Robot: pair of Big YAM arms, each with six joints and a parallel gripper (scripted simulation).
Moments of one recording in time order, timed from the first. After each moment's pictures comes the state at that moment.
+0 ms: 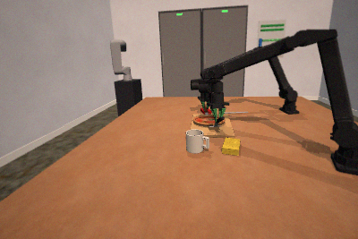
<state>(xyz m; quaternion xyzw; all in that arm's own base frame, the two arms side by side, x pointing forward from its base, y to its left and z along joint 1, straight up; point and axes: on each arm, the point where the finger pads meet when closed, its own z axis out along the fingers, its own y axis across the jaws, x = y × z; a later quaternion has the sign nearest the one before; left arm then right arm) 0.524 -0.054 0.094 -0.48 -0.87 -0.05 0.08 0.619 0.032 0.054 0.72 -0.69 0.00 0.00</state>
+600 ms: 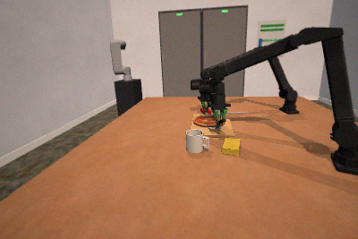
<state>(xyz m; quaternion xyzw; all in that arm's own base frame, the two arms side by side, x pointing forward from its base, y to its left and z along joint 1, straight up) 0.510 -0.033 0.094 -0.48 -0.88 -0.05 0.08 0.619 0.032 0.054 0.72 -0.69 0.00 0.00</state>
